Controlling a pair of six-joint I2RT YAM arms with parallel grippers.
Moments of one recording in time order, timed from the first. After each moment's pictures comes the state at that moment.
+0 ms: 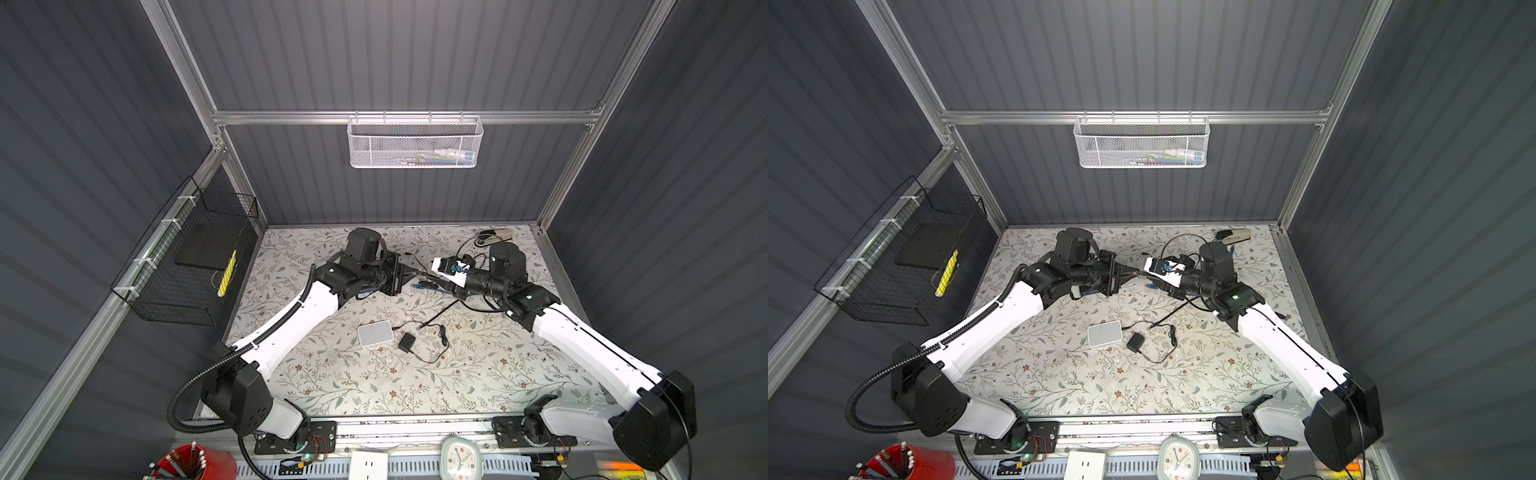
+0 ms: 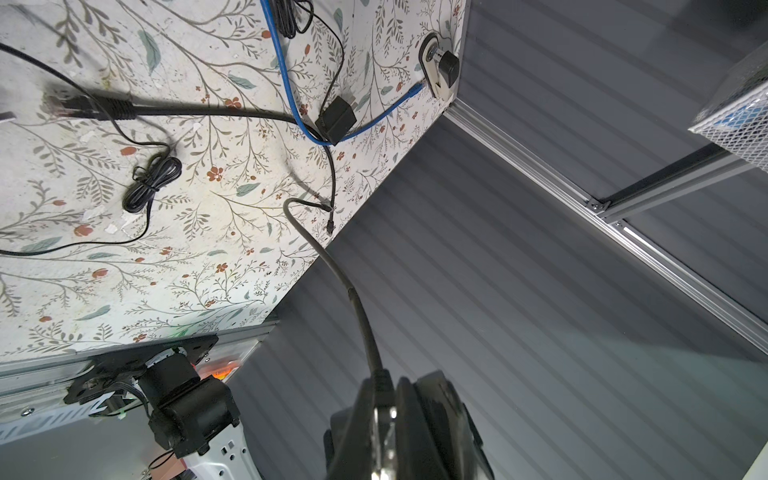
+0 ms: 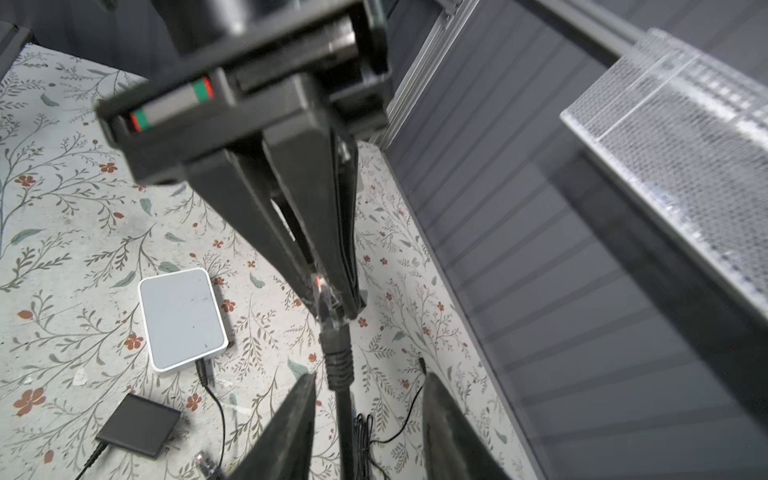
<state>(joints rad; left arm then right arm) -0.62 1.48 1.33 -0.40 0.48 -1.85 0.49 1.27 1.01 -0.12 -0.51 -0.73</state>
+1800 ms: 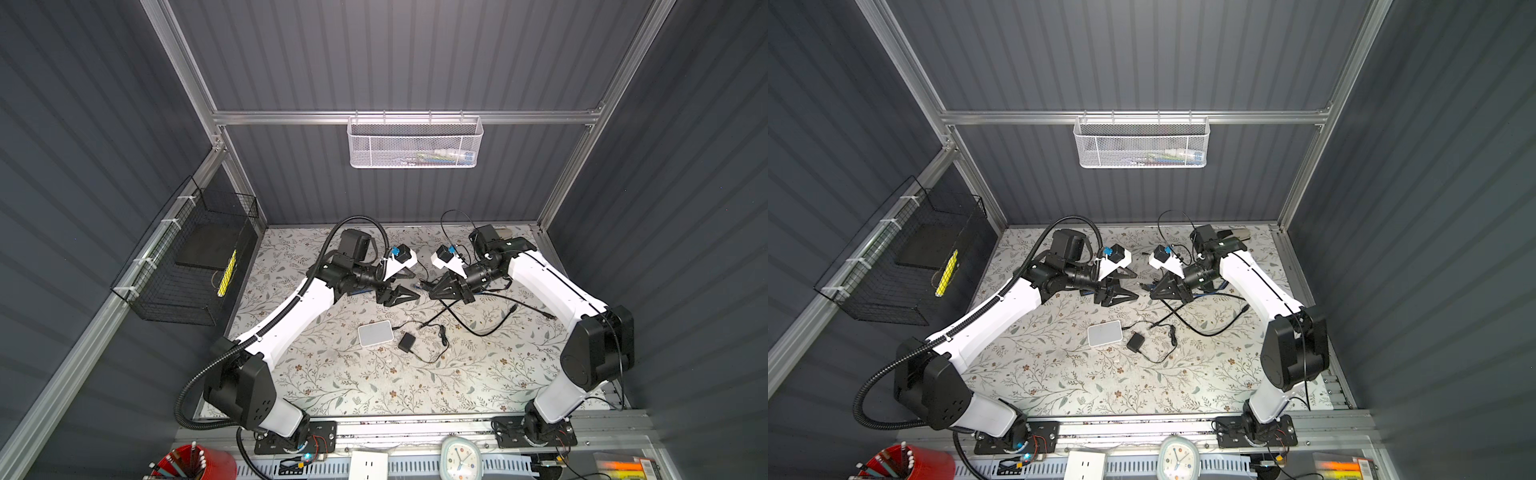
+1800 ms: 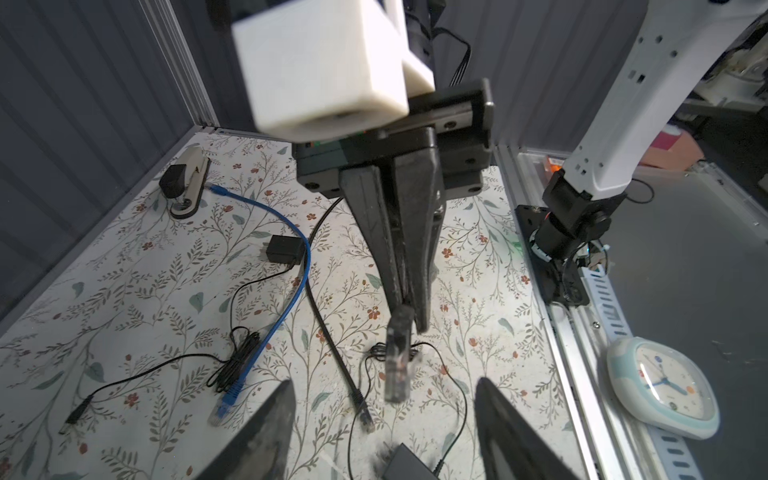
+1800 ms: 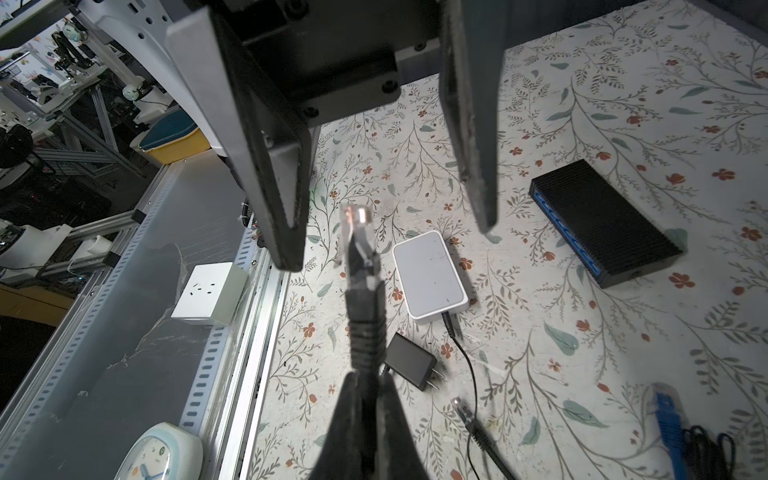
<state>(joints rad) -0.54 1.51 1.31 -0.48 0.92 0.53 0.35 1.68 1.47 -1.08 -1.09 -0.92</state>
